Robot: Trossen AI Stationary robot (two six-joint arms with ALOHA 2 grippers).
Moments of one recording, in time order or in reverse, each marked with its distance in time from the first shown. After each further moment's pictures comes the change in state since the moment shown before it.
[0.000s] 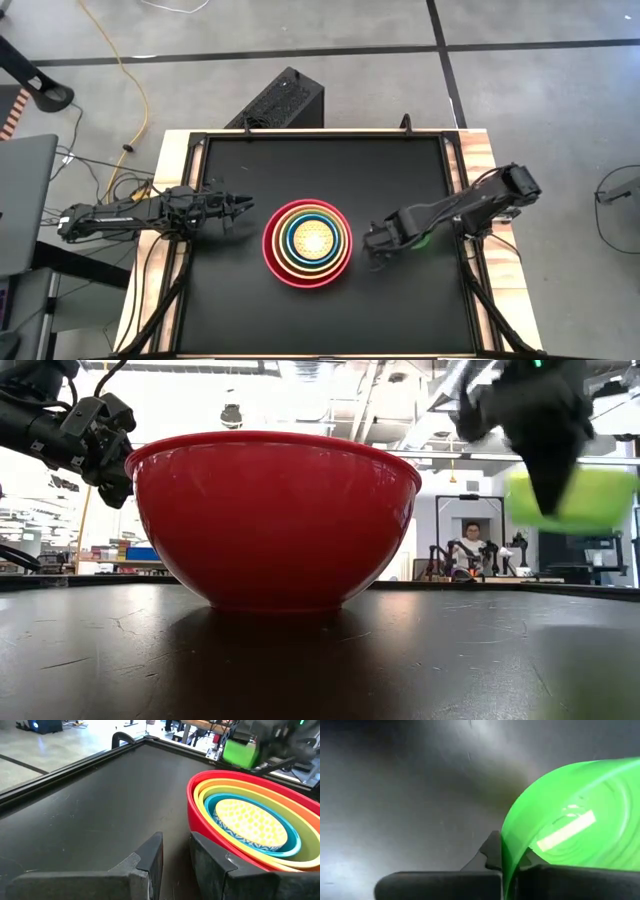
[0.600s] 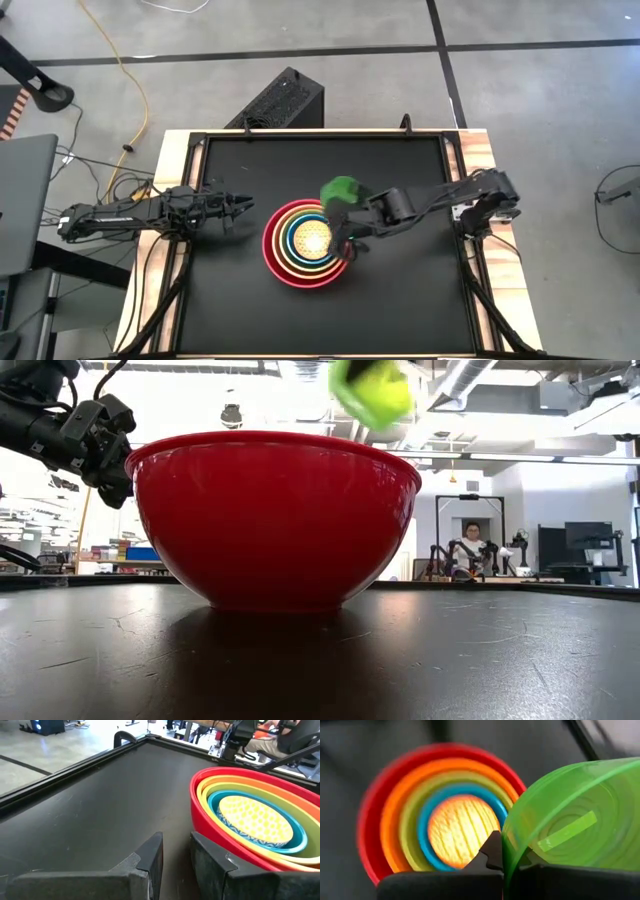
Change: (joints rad) left arm 0.000 0.000 0.000 -0.011 -0.009 0.023; right arm -0.040 0.164 0.600 0.187 0.342 -0.617
